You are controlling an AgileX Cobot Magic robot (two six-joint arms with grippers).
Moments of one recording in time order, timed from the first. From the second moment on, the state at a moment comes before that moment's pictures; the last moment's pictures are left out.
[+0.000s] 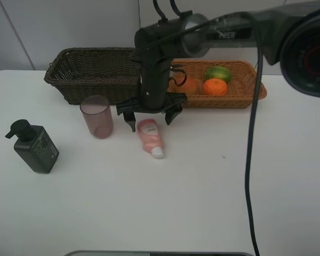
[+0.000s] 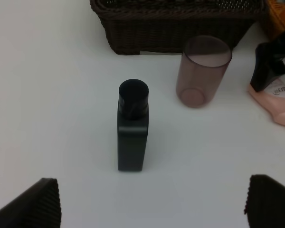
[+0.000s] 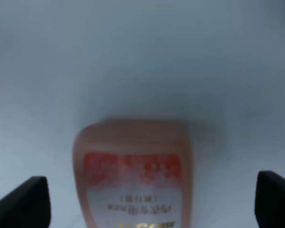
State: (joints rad) left arm 0.01 -0.01 -0.50 -0.14 1.06 0.06; right arm 0.72 2.34 -1.83 -0.10 1.05 0.44
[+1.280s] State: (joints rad) left arm 0.01 -0.01 -0.50 -0.14 1.06 0.06; right arm 0.73 2.40 -1.84 -0.11 1.02 0.44
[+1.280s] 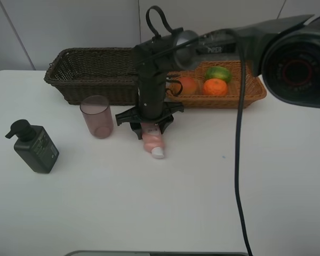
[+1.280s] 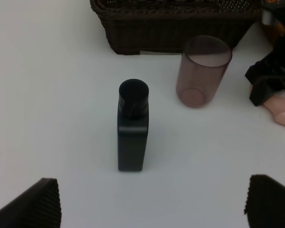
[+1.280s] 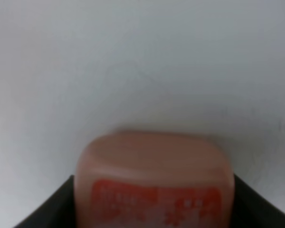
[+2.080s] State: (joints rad) left arm 0.01 -0.01 -0.50 -0.14 1.06 0.06; right arm 0.73 2.36 -2.00 -0.11 1.20 0.32
